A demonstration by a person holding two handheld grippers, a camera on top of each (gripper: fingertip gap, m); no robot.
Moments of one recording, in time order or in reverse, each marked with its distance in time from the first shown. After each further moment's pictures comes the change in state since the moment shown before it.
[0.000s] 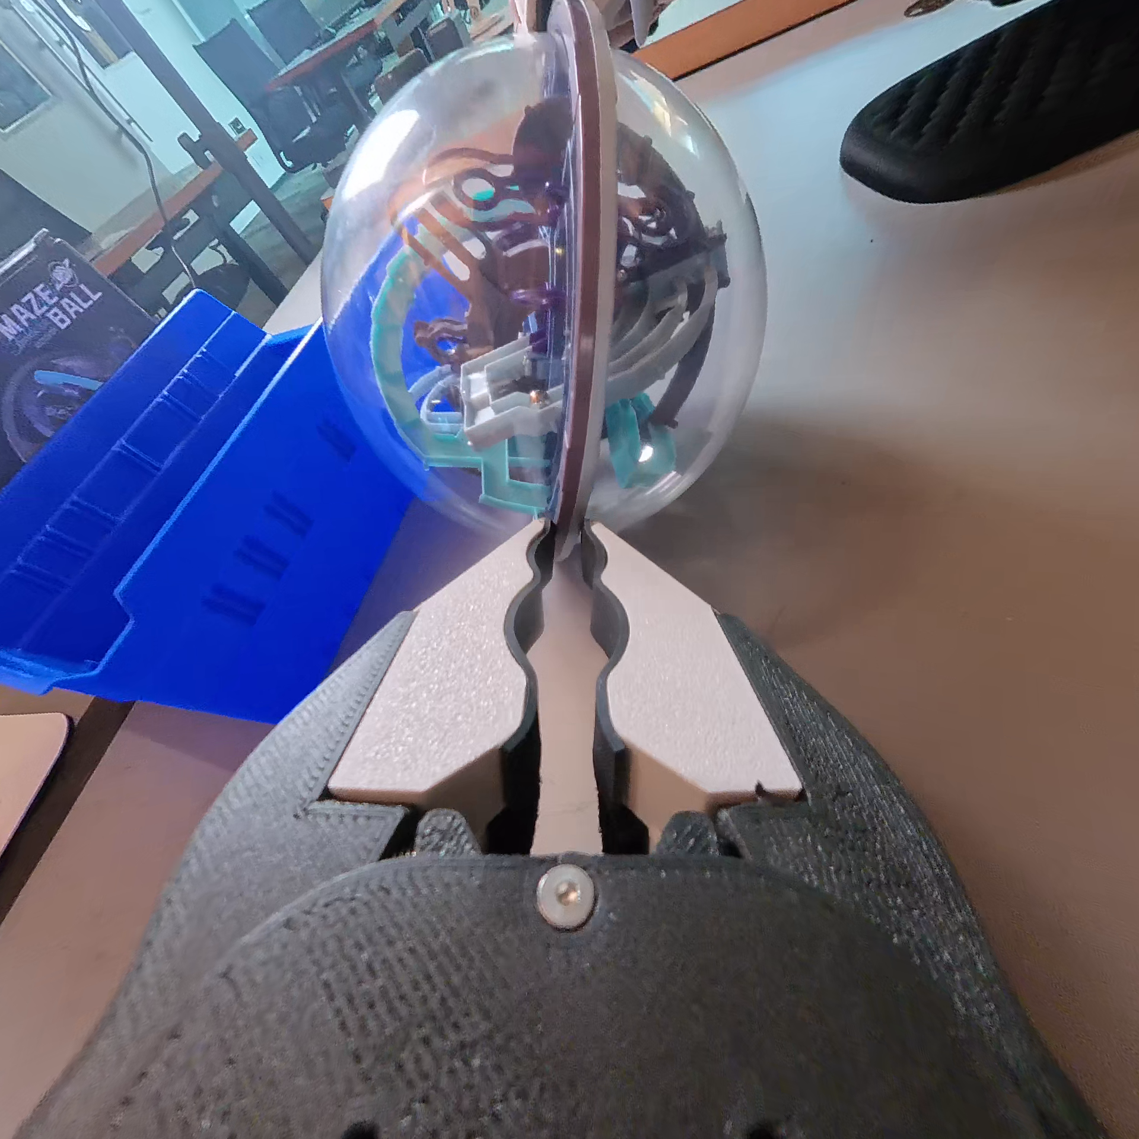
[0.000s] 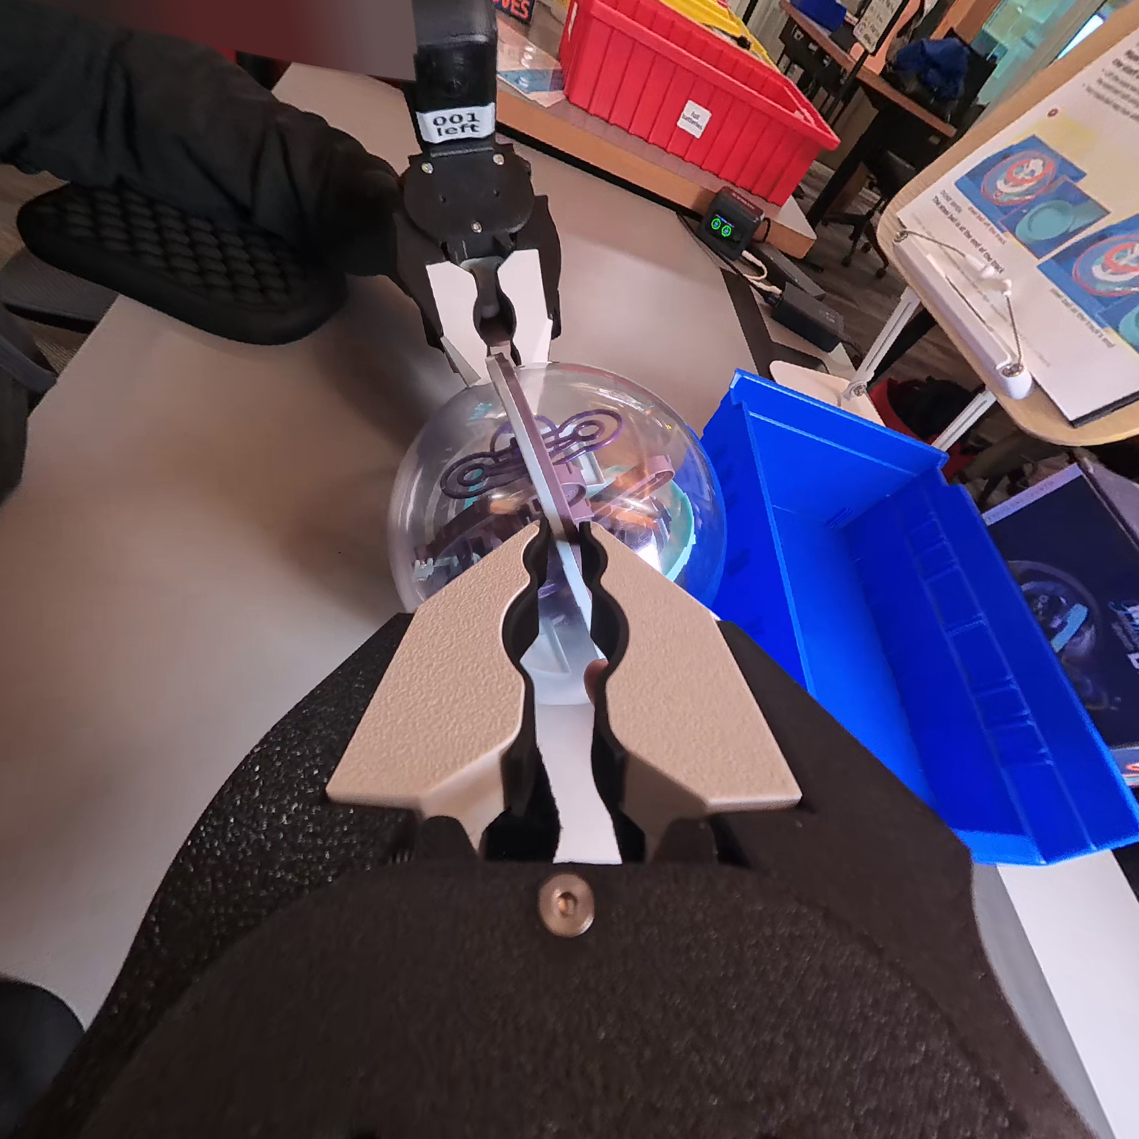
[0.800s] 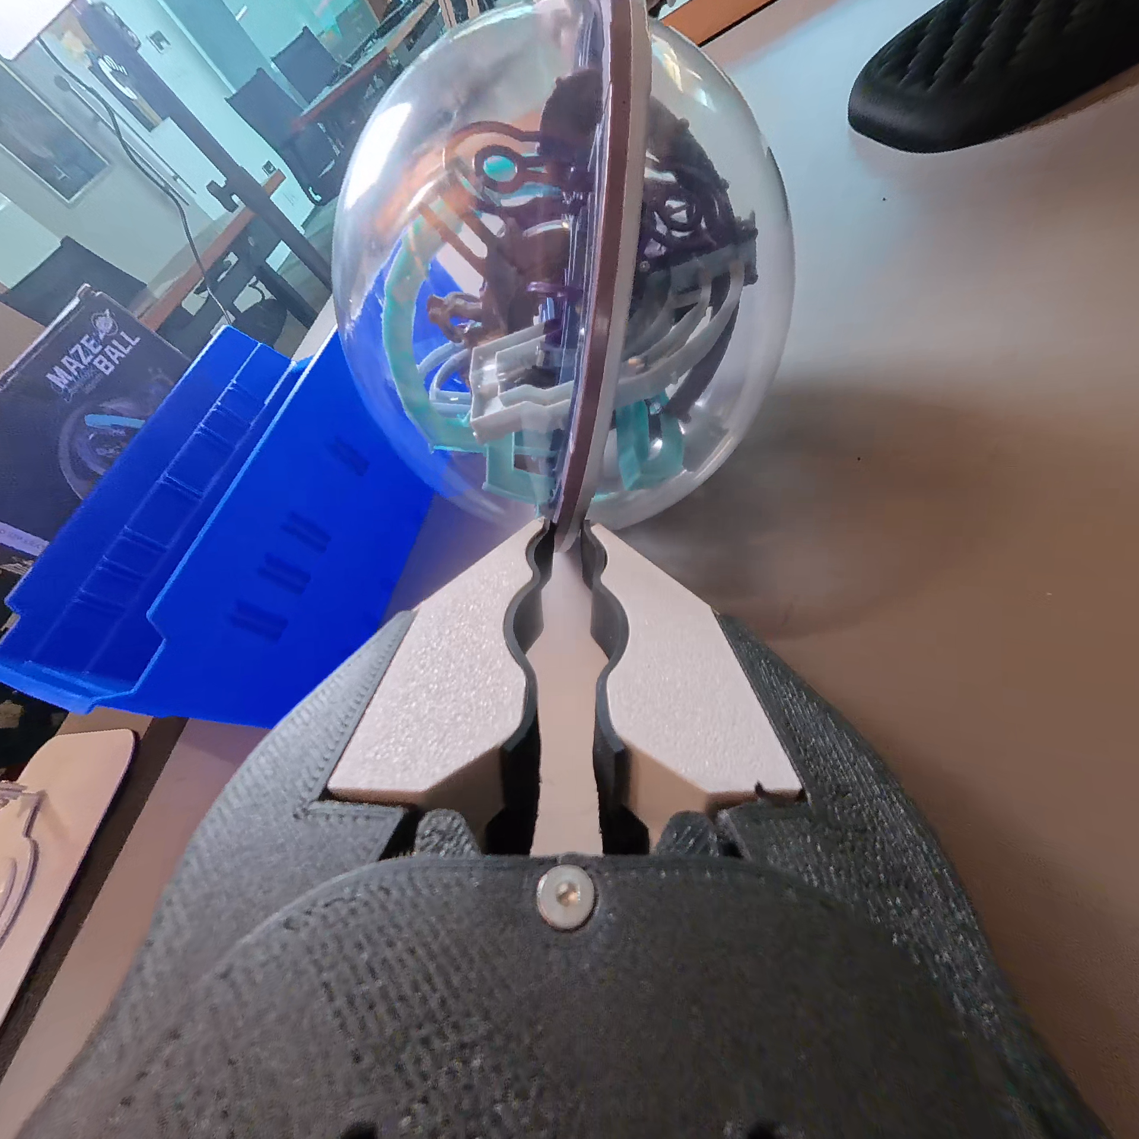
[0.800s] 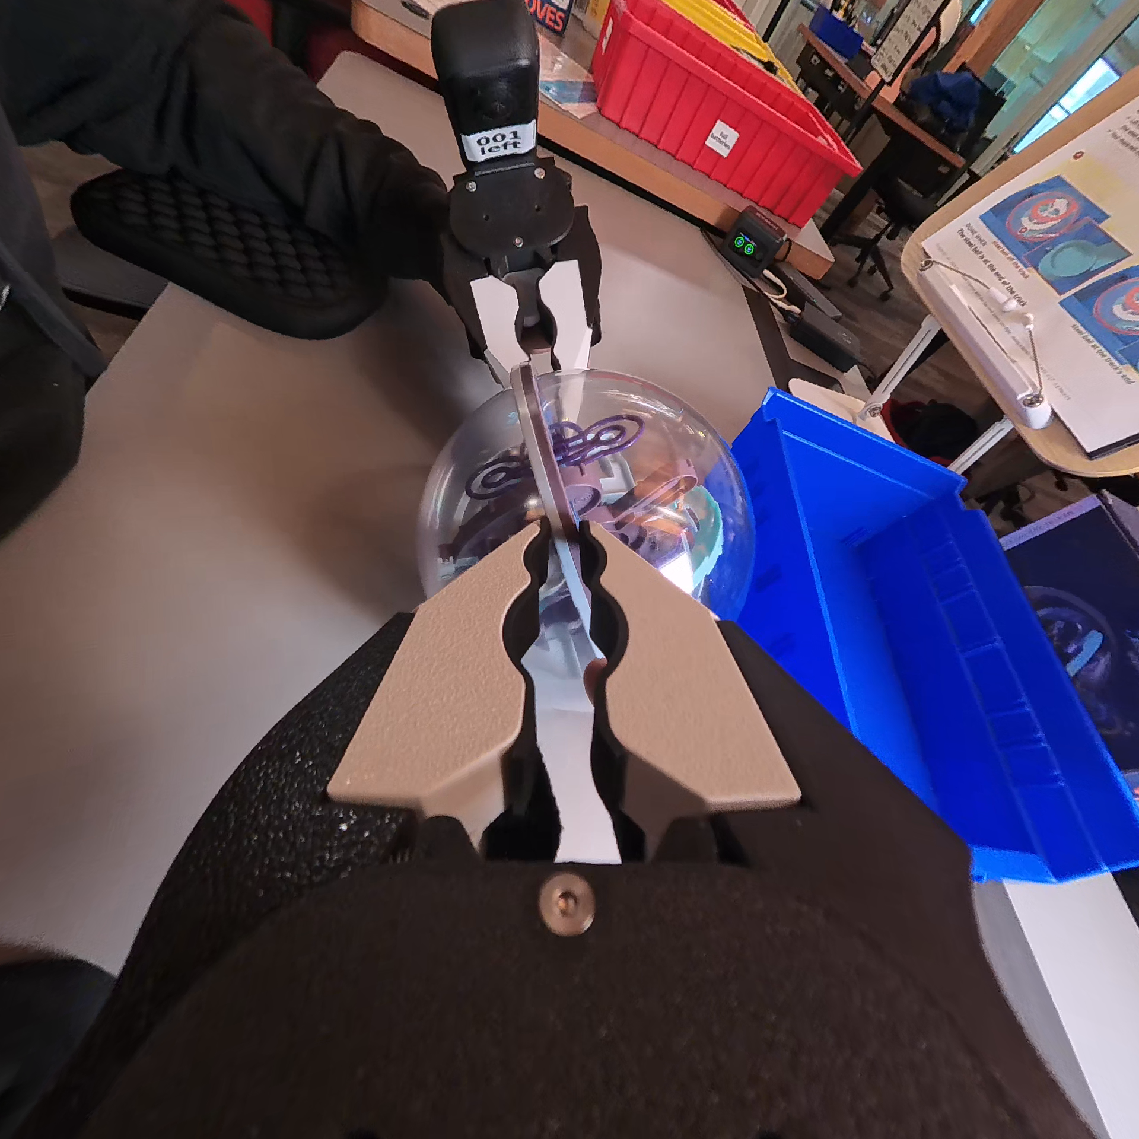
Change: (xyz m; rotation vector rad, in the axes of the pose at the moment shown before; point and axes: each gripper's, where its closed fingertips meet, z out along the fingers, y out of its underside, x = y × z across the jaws) left arm 0.002 0.002 0.002 0.001 -0.039 0.098; right arm -0.024 -0.003 -0.003 0.010 -0.014 -0.047
